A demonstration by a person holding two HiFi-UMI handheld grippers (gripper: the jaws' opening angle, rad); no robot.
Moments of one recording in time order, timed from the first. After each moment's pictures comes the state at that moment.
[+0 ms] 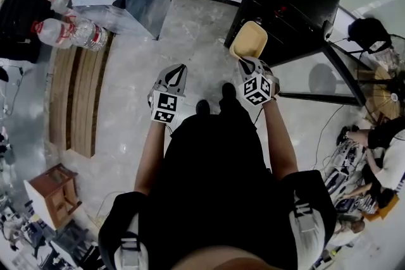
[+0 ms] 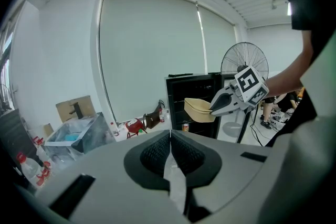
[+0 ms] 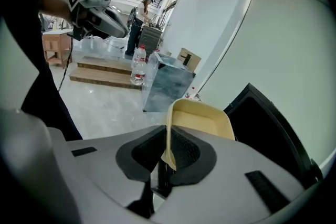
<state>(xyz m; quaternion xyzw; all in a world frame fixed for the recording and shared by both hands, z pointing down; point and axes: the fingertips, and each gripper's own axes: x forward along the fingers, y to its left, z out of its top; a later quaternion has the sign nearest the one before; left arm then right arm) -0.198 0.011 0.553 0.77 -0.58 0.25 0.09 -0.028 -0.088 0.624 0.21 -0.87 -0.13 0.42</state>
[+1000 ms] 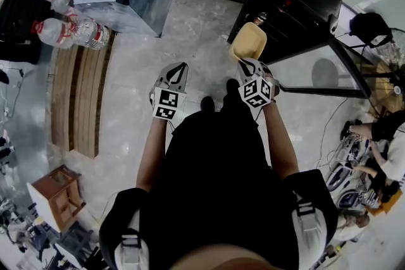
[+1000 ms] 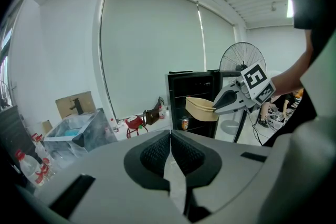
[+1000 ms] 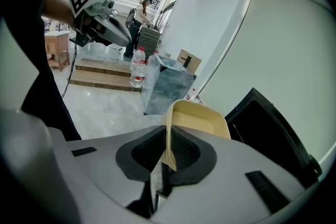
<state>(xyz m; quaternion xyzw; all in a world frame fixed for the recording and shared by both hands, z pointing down) -0.227 0.033 0.572 0.78 -0.57 0.25 0.10 -0.055 -0.048 0.626 0.22 -0.88 -0.12 0.41</state>
